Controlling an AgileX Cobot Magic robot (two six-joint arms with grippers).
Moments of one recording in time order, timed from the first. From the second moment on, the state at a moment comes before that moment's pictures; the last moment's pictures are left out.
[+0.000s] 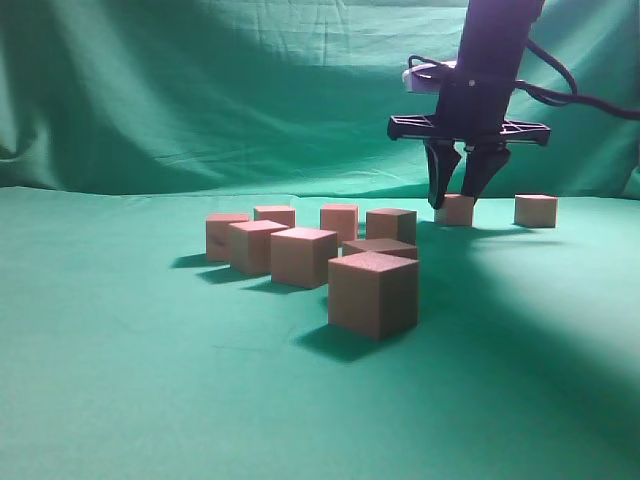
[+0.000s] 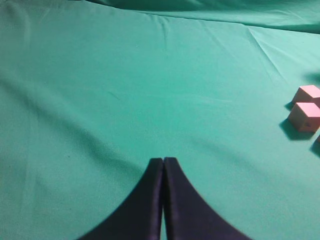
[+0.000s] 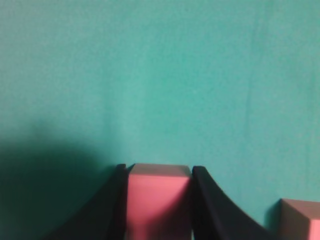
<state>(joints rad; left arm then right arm) -0.01 -0.01 0.02 -0.09 0.35 -0.02 0.34 2.37 -2.07 0.02 0.98 0.06</state>
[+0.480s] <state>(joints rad) -0.01 -0.01 0.02 -0.09 0.35 -0.02 0.36 2.17 -2.25 0.11 1.24 0.05</state>
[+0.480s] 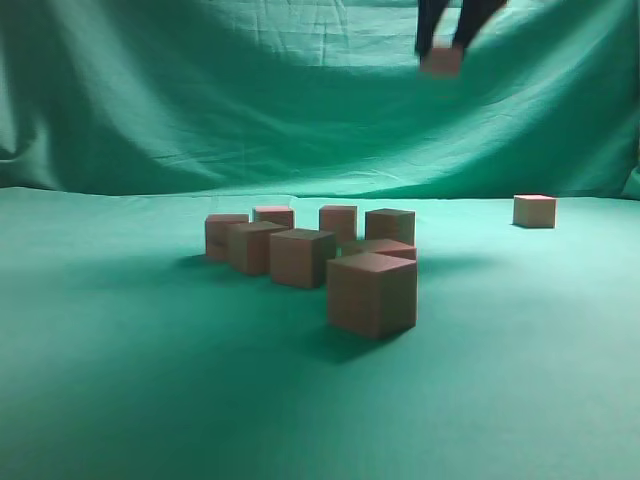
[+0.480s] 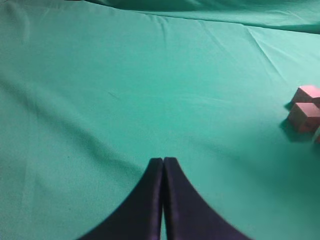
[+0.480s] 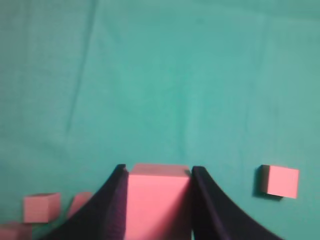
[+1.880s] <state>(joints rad) -0.01 -0.01 0.02 -0.09 0.35 -0.02 1.00 1.58 -1.12 0.20 0.89 -0.40</state>
